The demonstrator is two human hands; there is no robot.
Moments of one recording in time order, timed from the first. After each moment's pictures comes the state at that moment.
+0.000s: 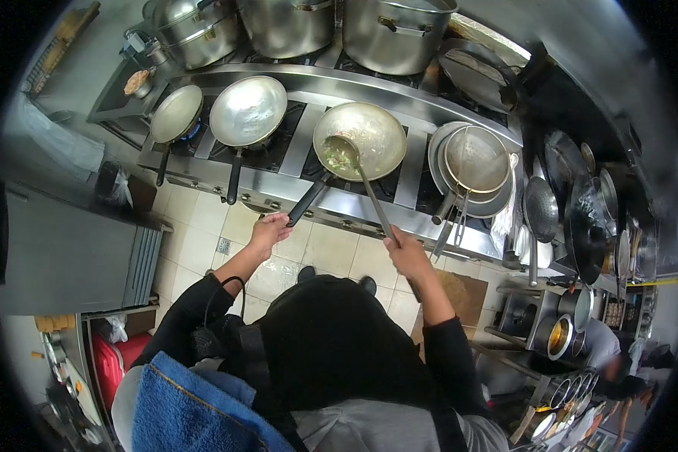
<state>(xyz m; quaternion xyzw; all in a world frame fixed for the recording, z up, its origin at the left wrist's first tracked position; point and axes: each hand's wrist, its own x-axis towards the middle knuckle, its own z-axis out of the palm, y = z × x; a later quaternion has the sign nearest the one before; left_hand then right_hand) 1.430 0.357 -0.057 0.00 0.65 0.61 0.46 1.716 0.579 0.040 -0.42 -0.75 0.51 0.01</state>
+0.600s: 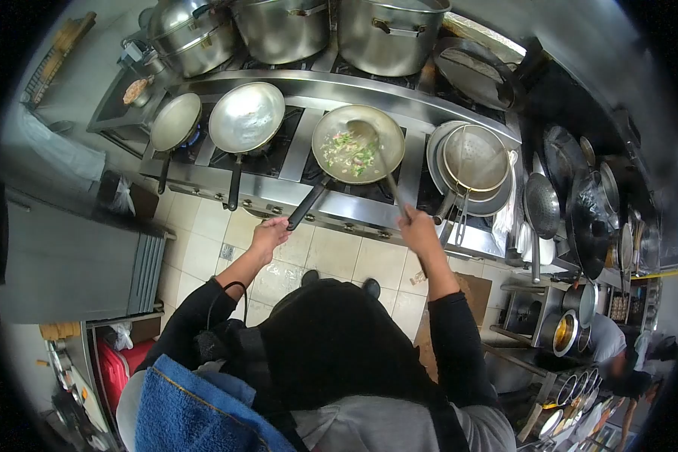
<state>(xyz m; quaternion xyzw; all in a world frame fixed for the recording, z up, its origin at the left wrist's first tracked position) 1.426 0.359 -0.057 0.01 0.67 0.59 0.45 1.707 0.631 0.012 -0.39 -0.85 0.34 0.09</state>
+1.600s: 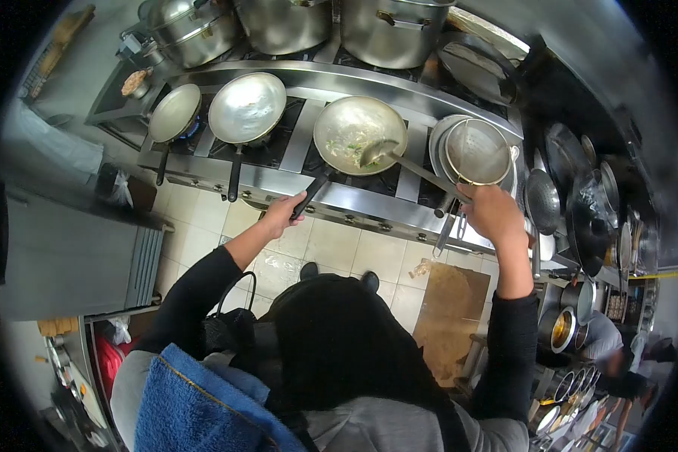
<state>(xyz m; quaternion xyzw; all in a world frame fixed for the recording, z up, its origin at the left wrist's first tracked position) 1.416 0.410 -0.040 0.04 0.70 0.51 0.50 1.736 0.652 0.217 -0.35 -0.93 0.04 -0.11</state>
